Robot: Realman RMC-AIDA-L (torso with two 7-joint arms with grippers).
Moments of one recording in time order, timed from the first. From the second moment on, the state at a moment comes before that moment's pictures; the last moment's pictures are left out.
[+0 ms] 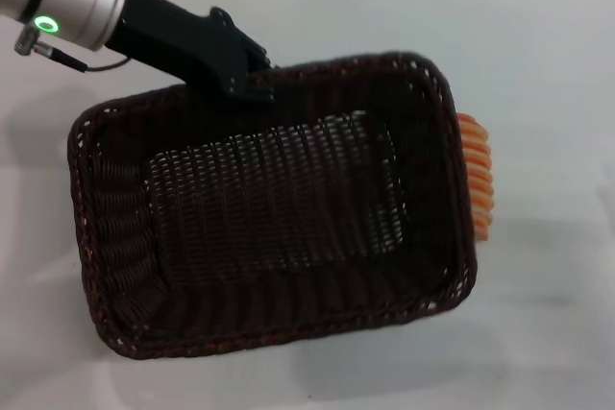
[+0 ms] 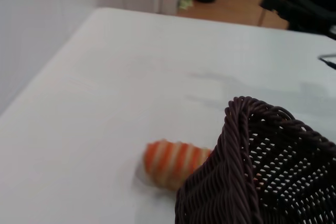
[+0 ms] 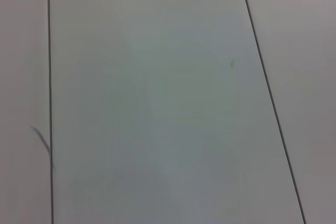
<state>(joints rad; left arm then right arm) -0.83 -1.98 -2.22 -0.92 2.23 -1.66 1.45 0.13 2.08 0.46 0.32 -1.97 -1.67 0.10</state>
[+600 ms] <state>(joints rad) -0.85 -2.02 -2.11 -0.91 2.33 -1.57 1.43 0.13 2.08 0.45 0.32 -1.97 -1.66 0.10</state>
